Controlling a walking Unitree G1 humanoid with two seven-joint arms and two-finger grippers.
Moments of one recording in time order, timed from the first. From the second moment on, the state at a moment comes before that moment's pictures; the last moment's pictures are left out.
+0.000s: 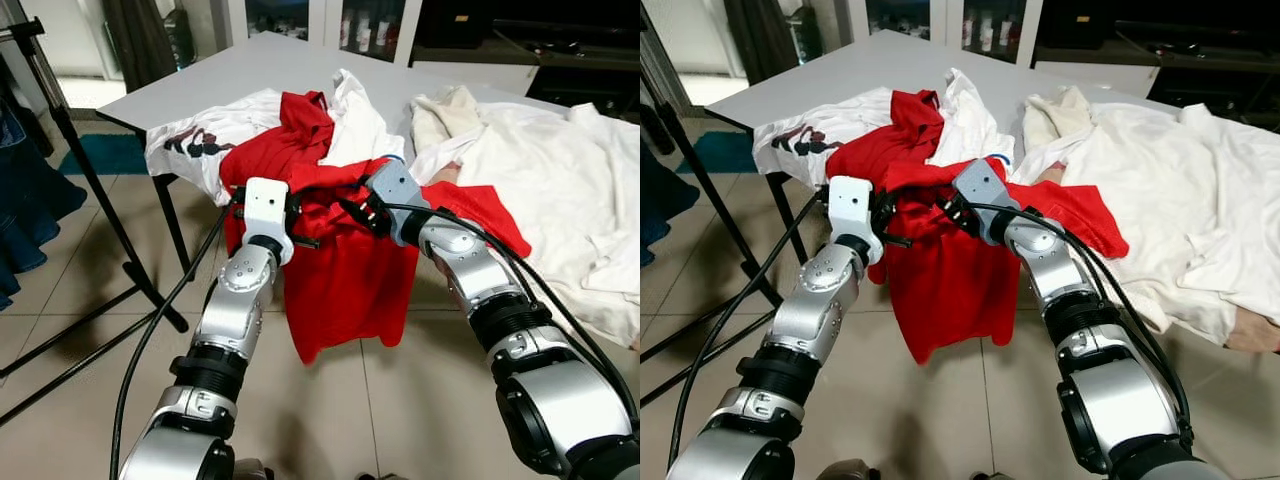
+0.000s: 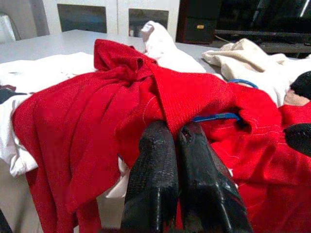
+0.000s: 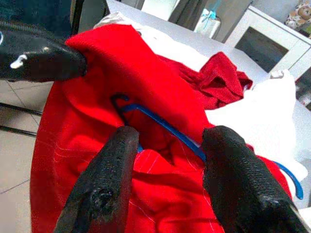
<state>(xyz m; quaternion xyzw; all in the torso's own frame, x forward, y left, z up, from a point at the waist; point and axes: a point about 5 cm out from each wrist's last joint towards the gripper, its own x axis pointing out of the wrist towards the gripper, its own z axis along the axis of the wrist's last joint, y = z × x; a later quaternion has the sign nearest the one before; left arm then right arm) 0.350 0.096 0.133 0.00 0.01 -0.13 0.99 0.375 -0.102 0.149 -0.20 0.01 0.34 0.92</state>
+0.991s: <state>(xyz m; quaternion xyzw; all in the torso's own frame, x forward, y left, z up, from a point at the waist) 0.350 0.099 0.133 -0.01 0.01 -0.12 0.99 0.374 -0.101 0.150 -0.20 0.00 0.34 0.92</state>
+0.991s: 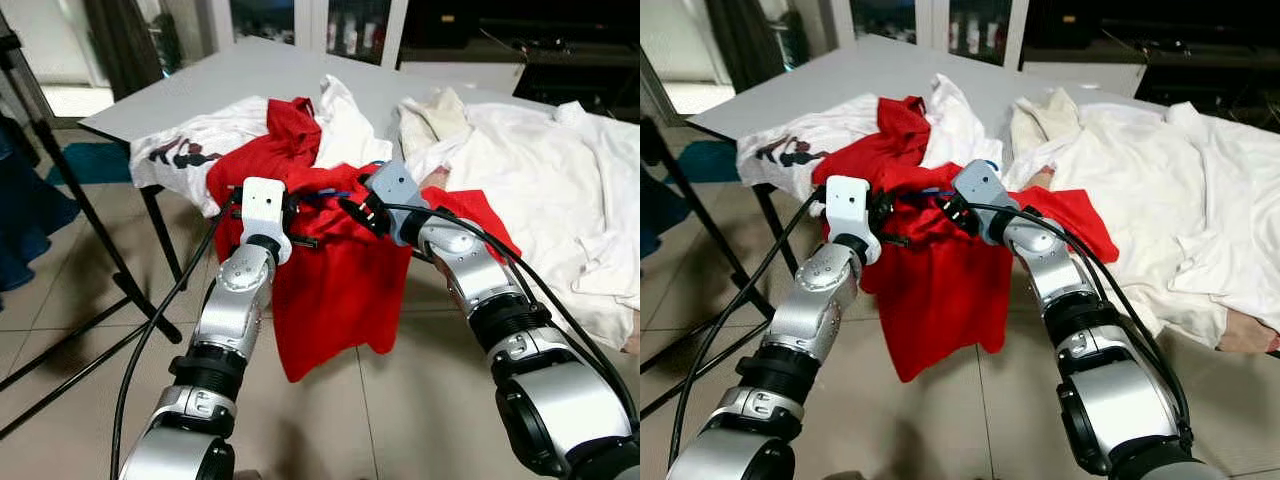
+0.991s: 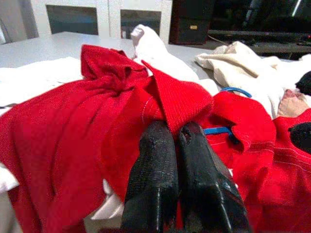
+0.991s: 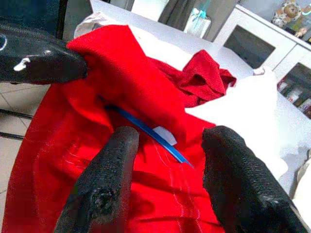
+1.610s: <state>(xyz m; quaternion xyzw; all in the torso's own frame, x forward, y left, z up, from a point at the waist) 0.351 0.099 0.133 -0.01 0.01 -0.12 0.99 0.374 -0.101 0.151 -0.20 0.00 0.34 0.92</state>
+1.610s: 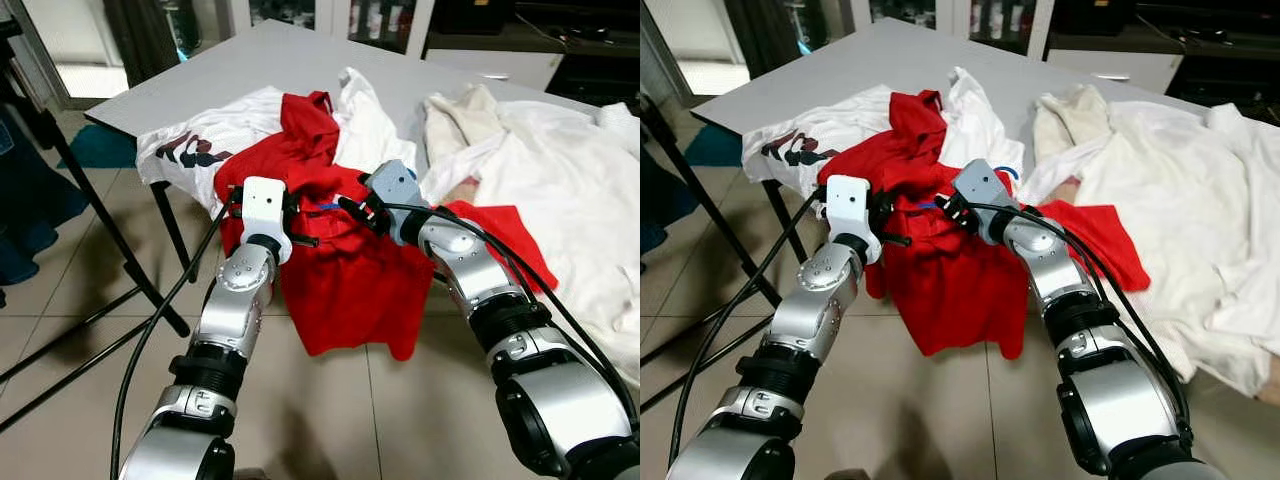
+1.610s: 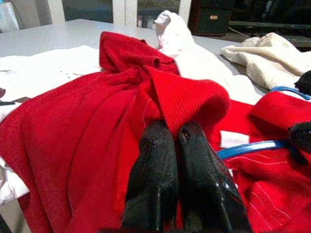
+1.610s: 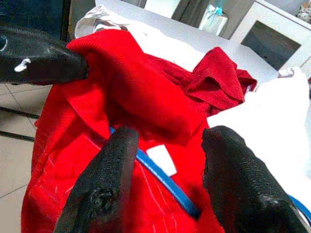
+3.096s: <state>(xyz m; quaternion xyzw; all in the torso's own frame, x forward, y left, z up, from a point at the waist) 0.350 0.098 0.131 -0.01 0.02 -0.13 0.99 0.366 -0.096 0.144 -0.20 0.02 0.40 0.90</state>
